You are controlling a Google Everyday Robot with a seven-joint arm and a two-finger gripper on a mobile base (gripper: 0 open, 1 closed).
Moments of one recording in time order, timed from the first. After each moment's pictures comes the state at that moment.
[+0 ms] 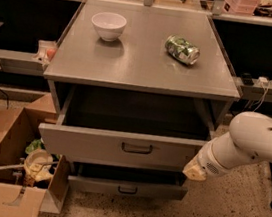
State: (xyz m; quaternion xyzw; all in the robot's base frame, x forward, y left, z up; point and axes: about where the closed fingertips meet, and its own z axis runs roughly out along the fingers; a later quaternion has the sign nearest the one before) arm 0.470 -0.207 0.649 -0.48 0.86 0.10 0.15
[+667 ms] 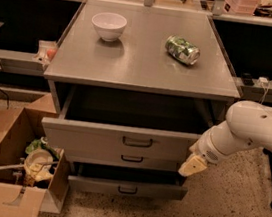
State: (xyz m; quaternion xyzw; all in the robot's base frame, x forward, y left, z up) arm 0.516 -0.217 0.652 -0.51 0.84 0.07 0.16
